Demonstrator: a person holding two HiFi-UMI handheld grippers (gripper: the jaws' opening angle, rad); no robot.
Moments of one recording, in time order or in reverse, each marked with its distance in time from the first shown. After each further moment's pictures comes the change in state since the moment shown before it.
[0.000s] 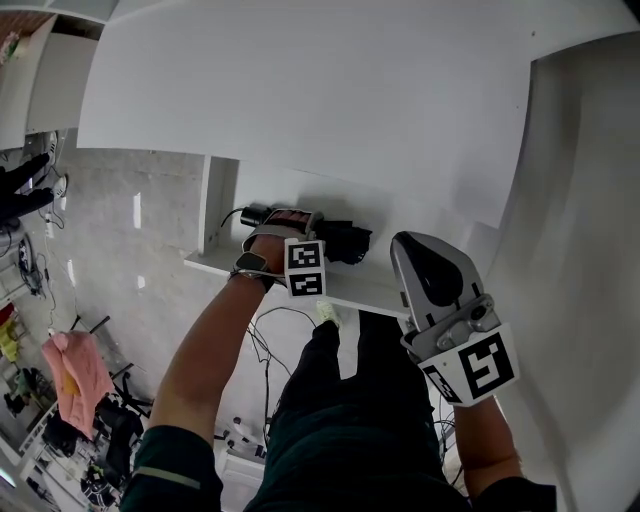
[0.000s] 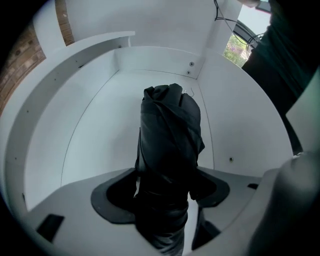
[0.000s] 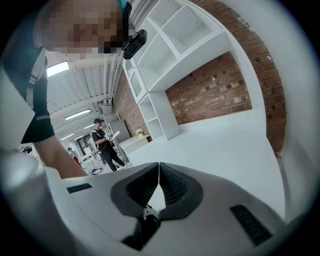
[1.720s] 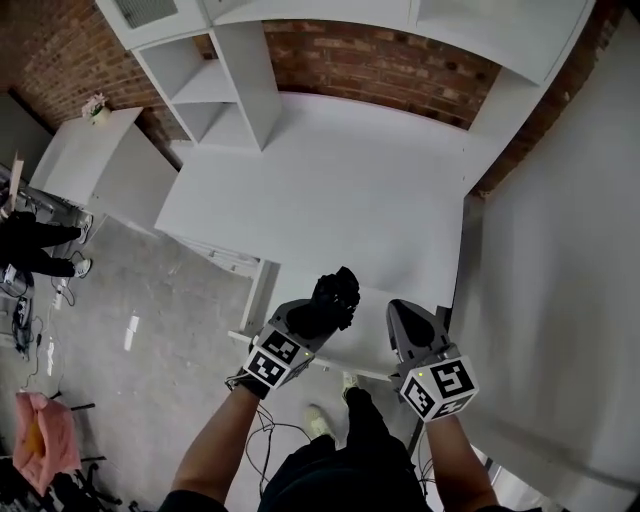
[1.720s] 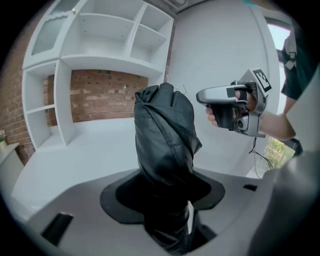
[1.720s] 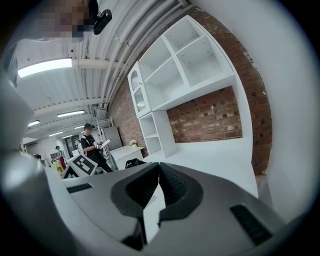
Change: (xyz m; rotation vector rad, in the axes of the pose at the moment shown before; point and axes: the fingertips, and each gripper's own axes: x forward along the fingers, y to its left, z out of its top) left arm -0.306 -0.002 0.041 -0.722 -0.798 0.372; right arm -0.077 0.081 0.067 -0.053 -0.127 -0.152
